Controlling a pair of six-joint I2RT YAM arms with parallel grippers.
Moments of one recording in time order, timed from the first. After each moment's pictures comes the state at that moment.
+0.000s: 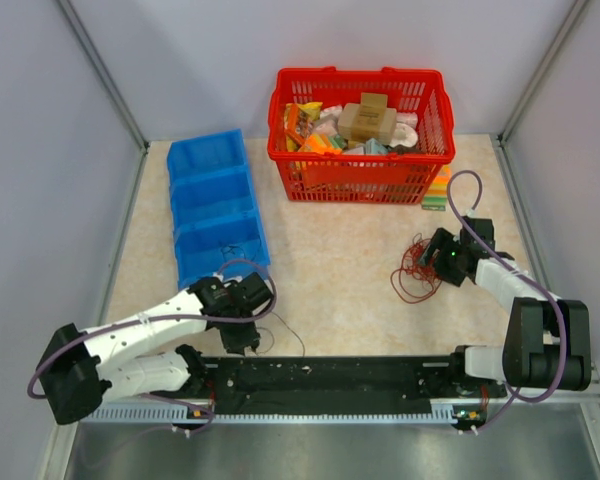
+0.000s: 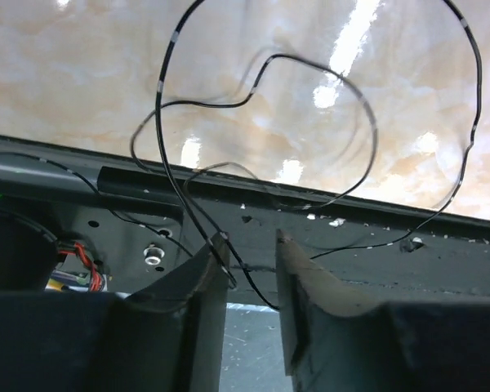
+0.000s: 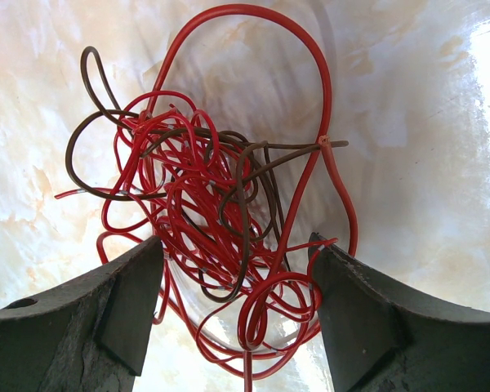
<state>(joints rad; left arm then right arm) -0.91 1.05 0.66 -1.08 -0.06 -1.21 -0.06 1.30 0.58 -0.26 -0.21 0.50</state>
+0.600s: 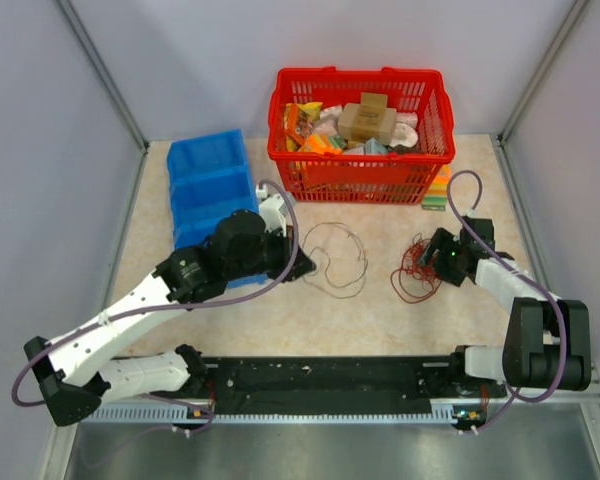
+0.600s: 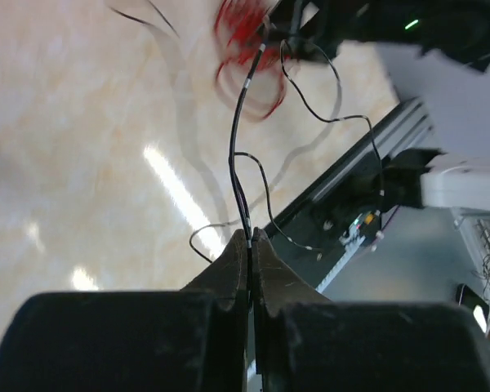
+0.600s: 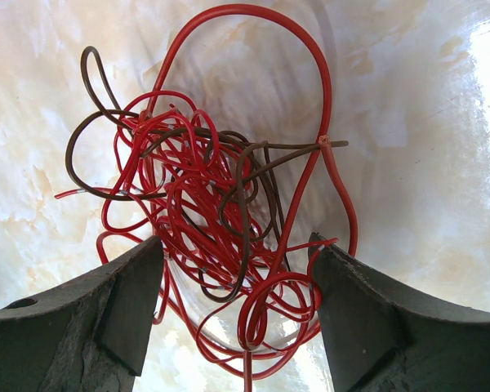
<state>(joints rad) -0.90 1.05 1.08 -0.60 0.09 -0.67 -0.06 1.30 0.58 -0.26 -0.21 0.50</state>
